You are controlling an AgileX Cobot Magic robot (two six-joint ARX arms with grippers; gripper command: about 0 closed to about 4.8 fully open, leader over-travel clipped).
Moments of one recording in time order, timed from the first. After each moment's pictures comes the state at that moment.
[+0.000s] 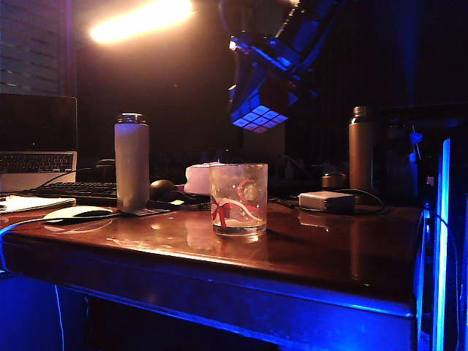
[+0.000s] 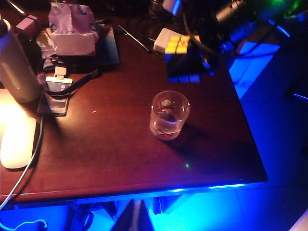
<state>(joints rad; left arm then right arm) -0.15 1.06 1.57 -1.12 0.47 0.21 0.43 2.00 1.98 -0.91 -0.38 -0.07</state>
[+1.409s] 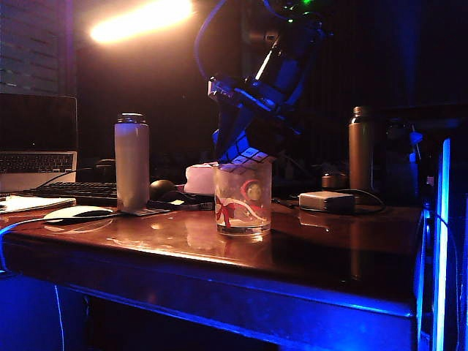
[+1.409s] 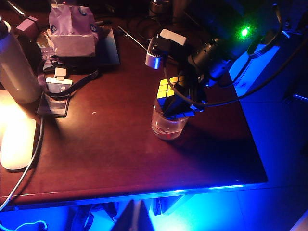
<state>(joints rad) -0.15 1.06 1.57 -1.12 0.47 0.21 0.49 2.12 1.98 -1.00 -0.38 -0.13</state>
